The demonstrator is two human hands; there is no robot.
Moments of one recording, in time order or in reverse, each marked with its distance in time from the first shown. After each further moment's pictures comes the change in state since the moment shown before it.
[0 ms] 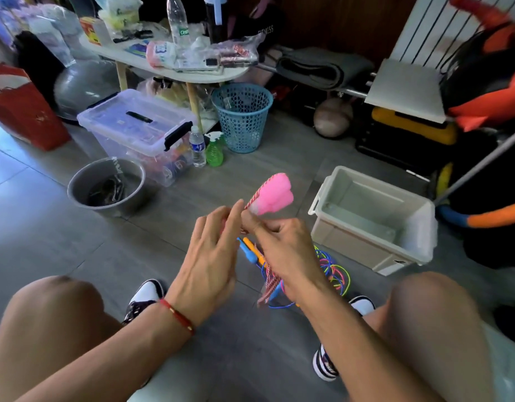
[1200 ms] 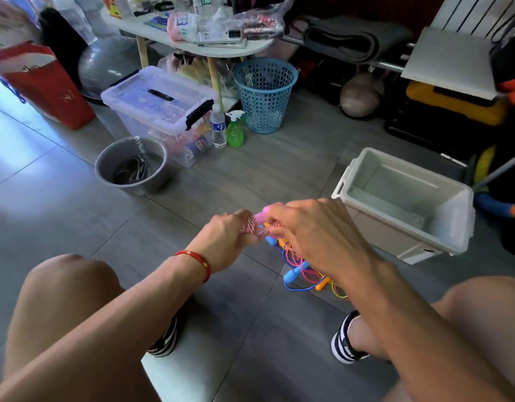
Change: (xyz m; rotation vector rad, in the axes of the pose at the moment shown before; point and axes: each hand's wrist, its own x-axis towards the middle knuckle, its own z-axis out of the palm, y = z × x) left_hand 0.003 -0.057 0.007 -0.067 -0.451 -0.429; right_hand 0.006 -0.006 -0.023 -1.144 -0.219 -0.744
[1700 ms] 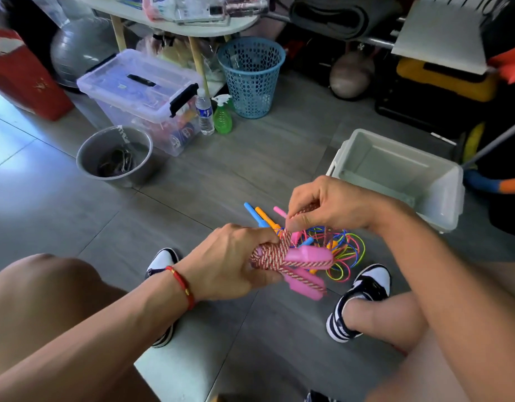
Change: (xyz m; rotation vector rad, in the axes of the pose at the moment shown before) left_hand -0.041 0.046 -0.007 -0.016 -0.135 0.382; right_hand 0.005 0.068 -0.002 0.881 -0.485 0.209
